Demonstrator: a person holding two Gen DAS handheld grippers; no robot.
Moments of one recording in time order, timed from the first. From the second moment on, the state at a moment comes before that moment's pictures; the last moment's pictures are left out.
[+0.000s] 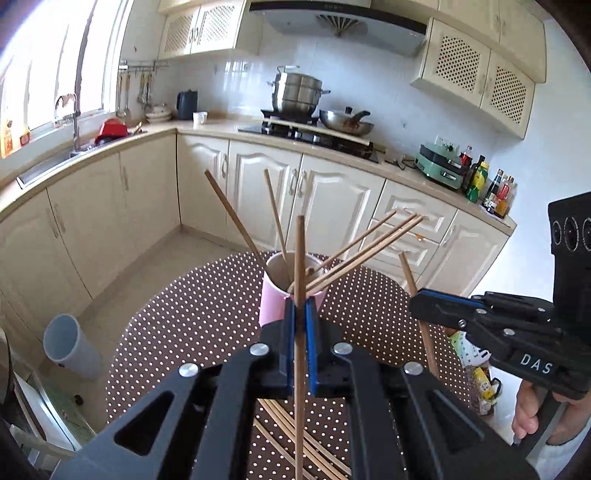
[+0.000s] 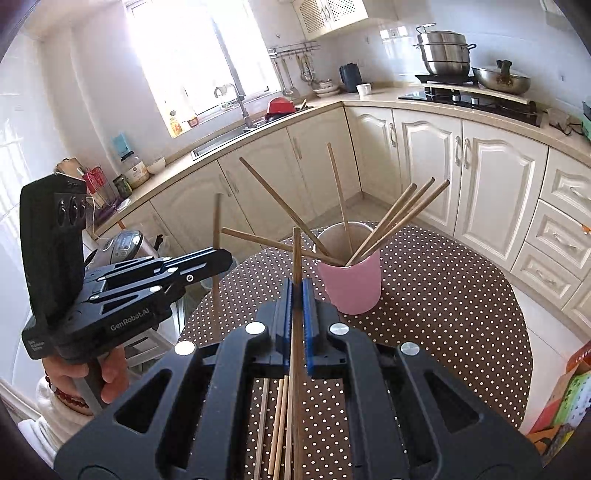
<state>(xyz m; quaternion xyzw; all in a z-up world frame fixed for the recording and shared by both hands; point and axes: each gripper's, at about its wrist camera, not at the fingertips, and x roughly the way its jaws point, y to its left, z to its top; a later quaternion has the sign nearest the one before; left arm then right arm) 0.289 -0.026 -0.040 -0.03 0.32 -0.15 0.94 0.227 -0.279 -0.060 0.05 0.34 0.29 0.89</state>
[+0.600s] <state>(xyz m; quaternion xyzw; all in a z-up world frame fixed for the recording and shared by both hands) 0.275 -0.015 0.015 -0.03 0.24 -0.11 0.96 0.227 -0.284 -0.025 0.07 0.23 0.28 0.93</state>
